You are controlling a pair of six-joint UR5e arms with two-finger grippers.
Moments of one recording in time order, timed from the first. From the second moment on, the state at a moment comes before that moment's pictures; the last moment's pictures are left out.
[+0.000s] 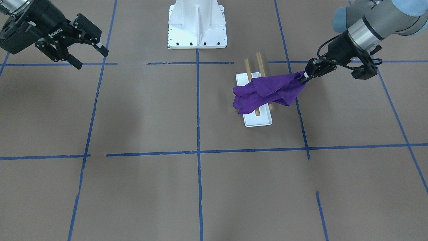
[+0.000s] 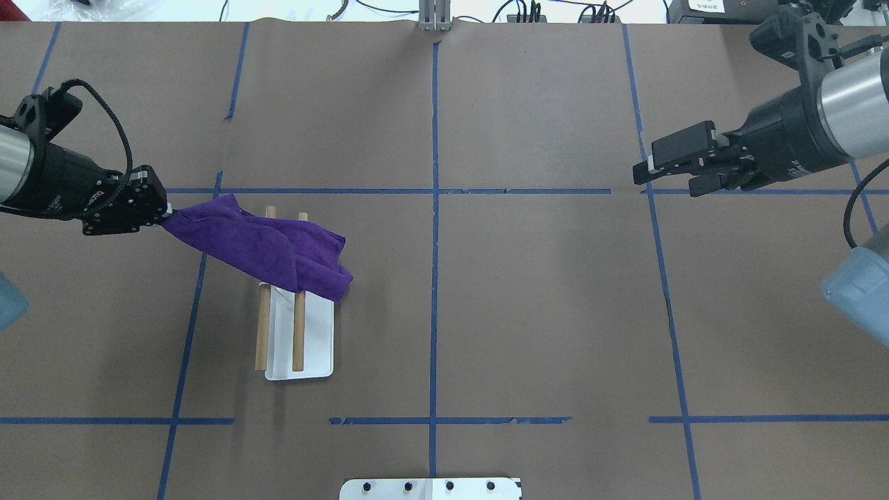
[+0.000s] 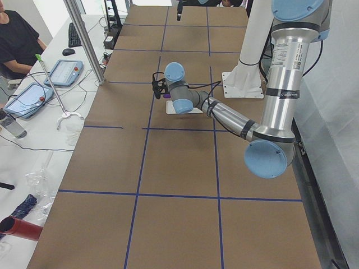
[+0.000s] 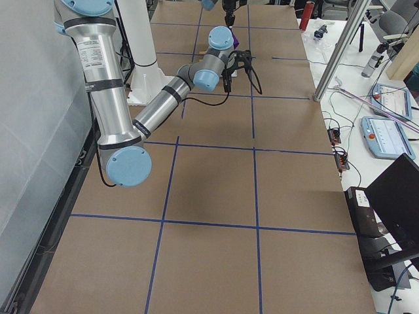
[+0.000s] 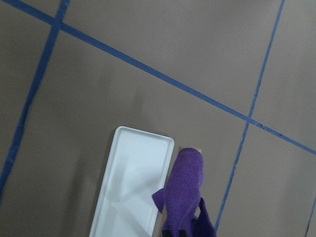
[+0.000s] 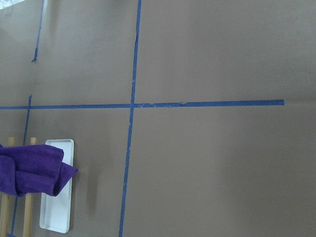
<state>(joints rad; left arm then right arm) -0.95 -1.67 -1.91 -2.30 -2.38 -1.53 0.97 -1.36 2.15 -1.26 2.34 1.13</state>
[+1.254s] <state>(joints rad) -0.99 -1.60 -1.76 -2.30 -2.34 -1.09 1.15 -1.55 2.04 -1.27 2.34 0.88</state>
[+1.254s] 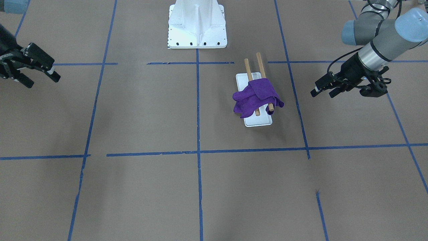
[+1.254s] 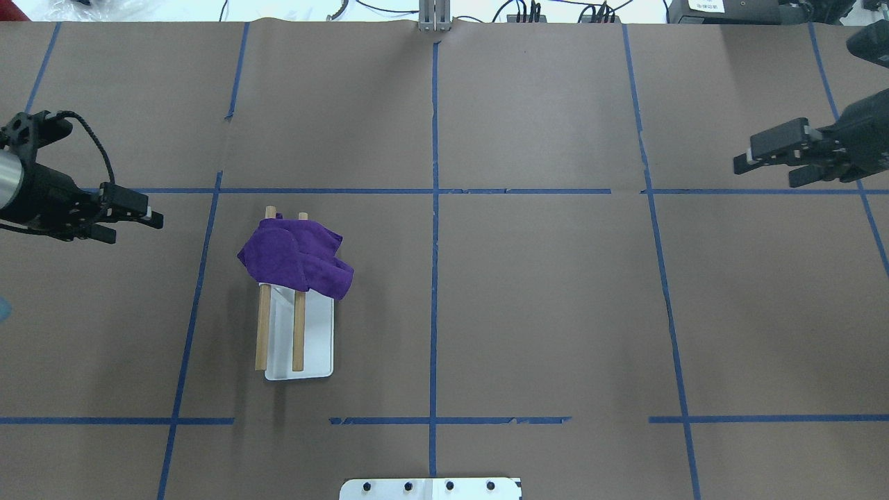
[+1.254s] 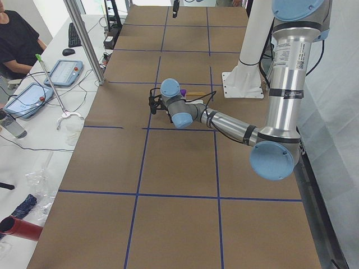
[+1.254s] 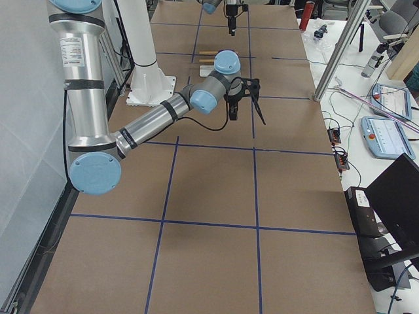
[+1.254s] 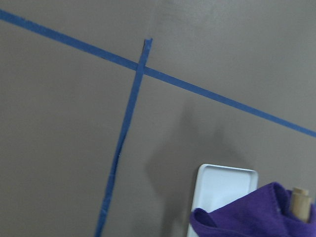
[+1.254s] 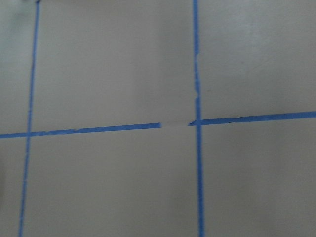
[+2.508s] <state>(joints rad) -1.57 -1.49 -1.73 -1.55 -2.35 0.11 1.54 -1.63 1.74 -1.69 2.24 -0.13</state>
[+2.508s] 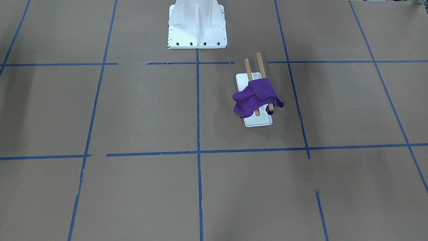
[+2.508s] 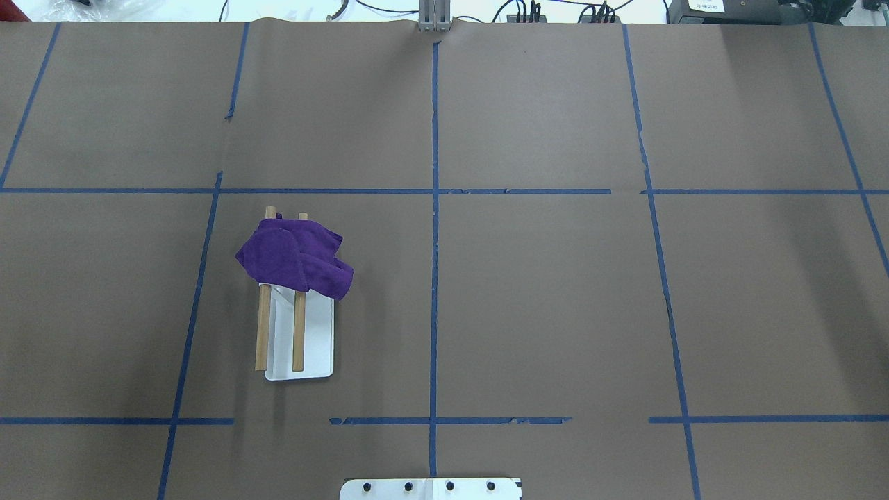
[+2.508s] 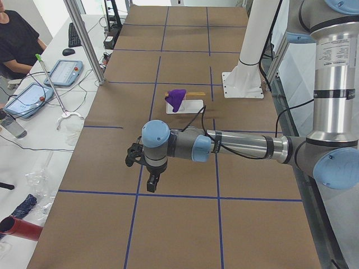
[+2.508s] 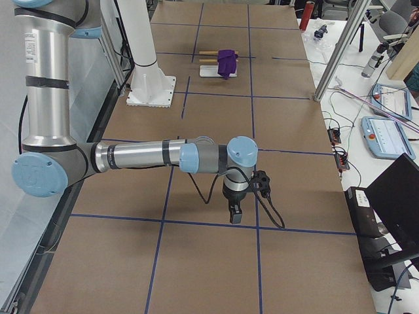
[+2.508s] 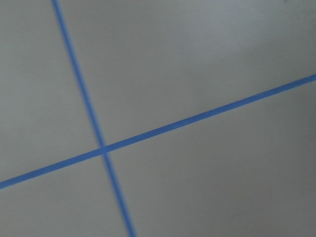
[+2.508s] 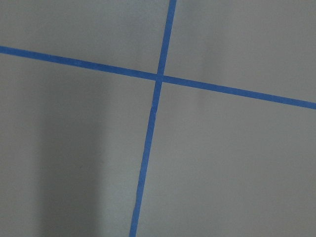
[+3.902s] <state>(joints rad) -1.56 -1.50 -1.73 -1.55 -2.33 0.12 1.54 -1.64 1.72 -1.69 2.27 -0.13</state>
